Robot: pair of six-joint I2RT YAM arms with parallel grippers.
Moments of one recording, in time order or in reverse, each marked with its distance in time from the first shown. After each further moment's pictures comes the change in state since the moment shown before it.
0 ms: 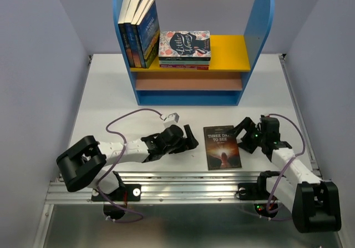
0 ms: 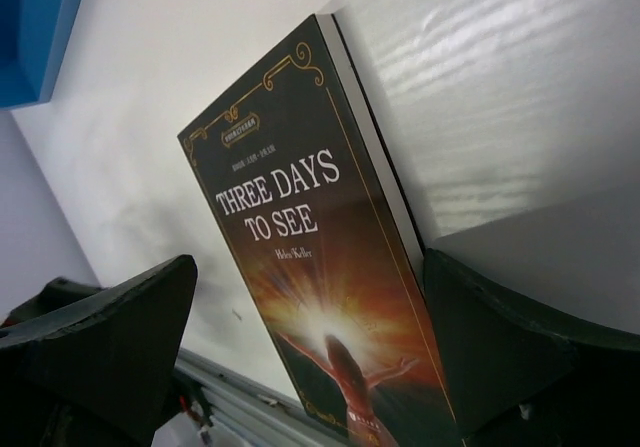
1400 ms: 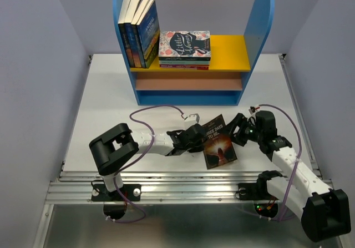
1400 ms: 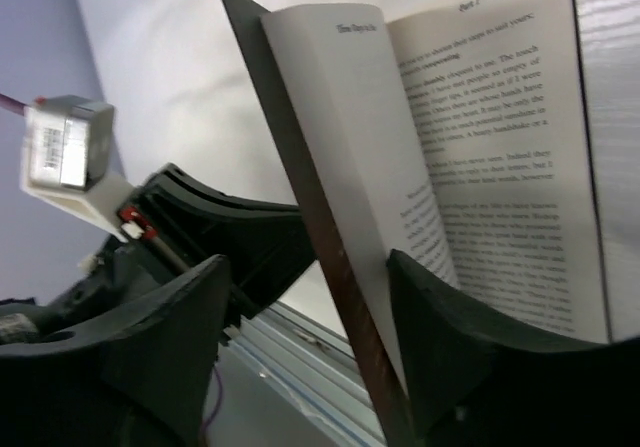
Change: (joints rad) left arm -0.090 0.359 0.291 -0.078 -0.012 0.026; right arm 0.206 -0.122 0.079 0.002 -0.087 0.093
